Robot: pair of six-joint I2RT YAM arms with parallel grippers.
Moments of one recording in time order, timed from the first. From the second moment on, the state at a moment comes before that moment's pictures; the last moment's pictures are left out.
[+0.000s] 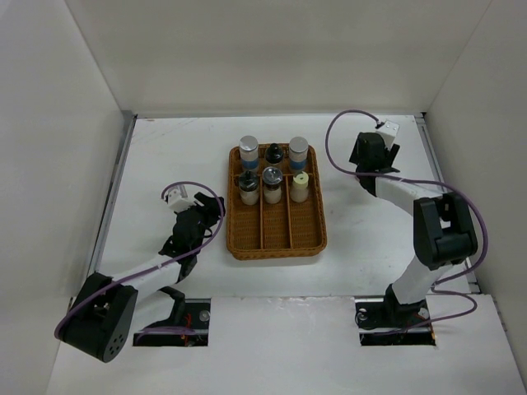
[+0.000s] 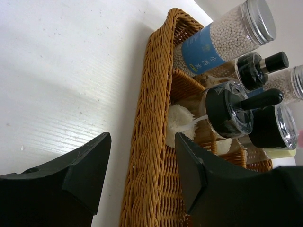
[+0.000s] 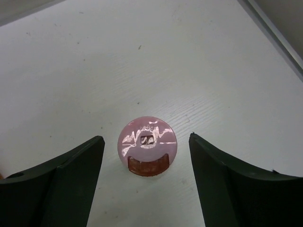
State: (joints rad) left arm -0.41 1.08 0.18 0.66 -0.33 -0.81; right arm 0.20 1.69 1.02 0.17 0.62 0.31
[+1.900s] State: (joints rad) left arm -0.39 1.10 0.18 0.66 -0.37 -0.79; right arm 0.91 1.33 0.74 0.03 0.61 0.44
